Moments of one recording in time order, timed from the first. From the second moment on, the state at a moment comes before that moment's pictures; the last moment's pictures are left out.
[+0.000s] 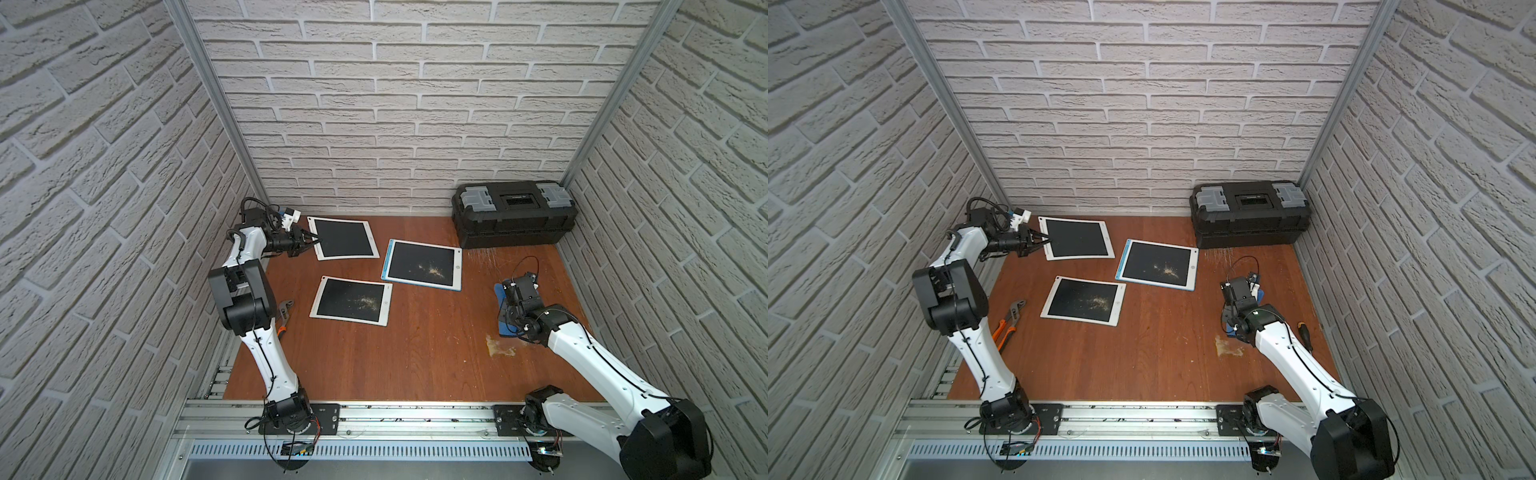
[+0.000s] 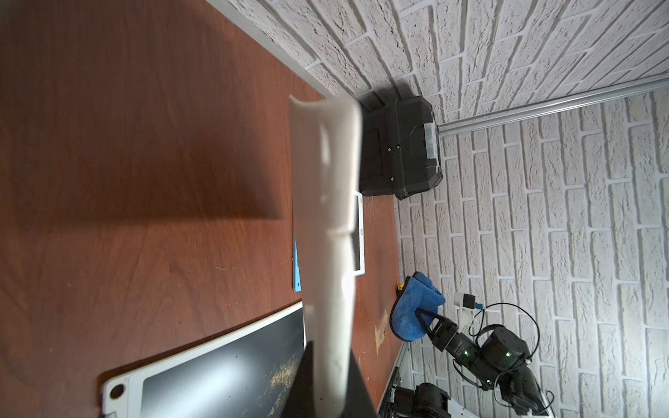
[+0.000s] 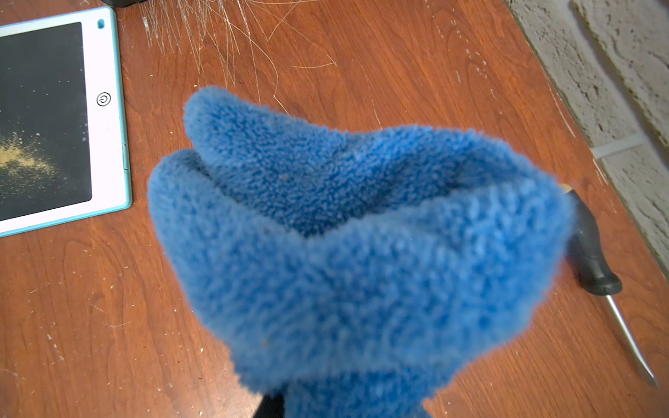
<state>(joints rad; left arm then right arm) 0.29 2.12 1.79 -0.96 1.14 0.02 0.25 1.05 0.70 -0.73 0.42 0.60</state>
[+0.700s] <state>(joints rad) 0.36 2.25 1.86 -1.05 0.98 0.08 0.25 1.09 0.70 -0.72 0.41 0.59</state>
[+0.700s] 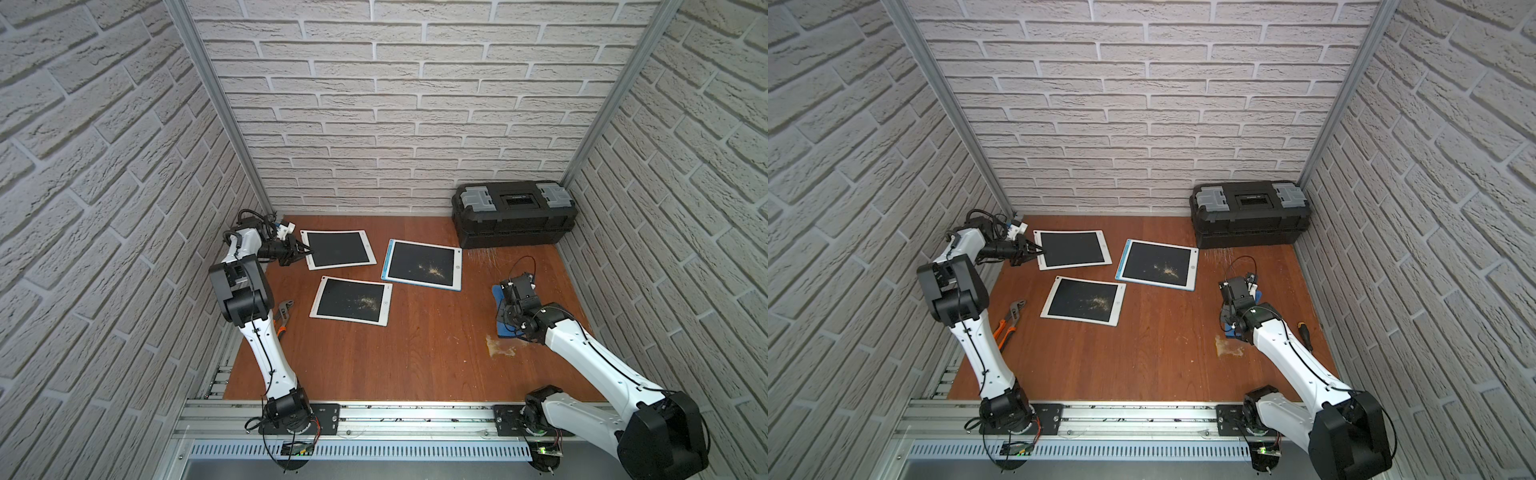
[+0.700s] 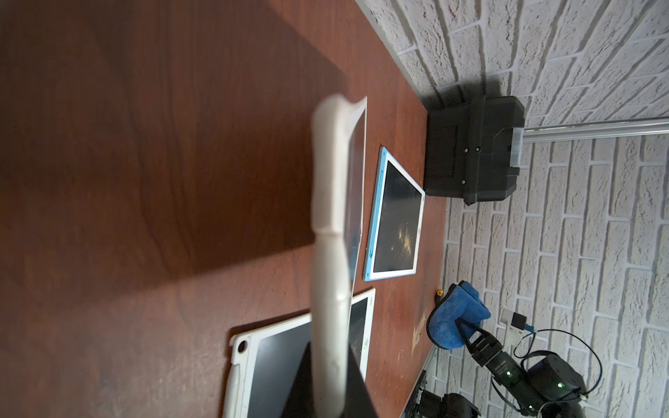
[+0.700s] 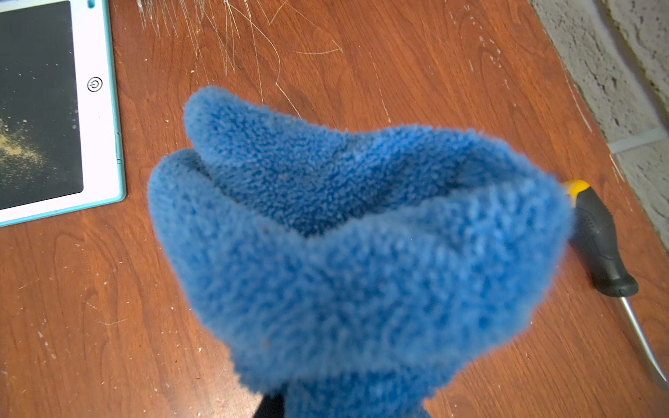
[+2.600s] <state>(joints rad) 0.37 2.48 2.08 -0.95 0.76 -0.03 0.25 1.09 0.70 -0.72 0.42 0.59</state>
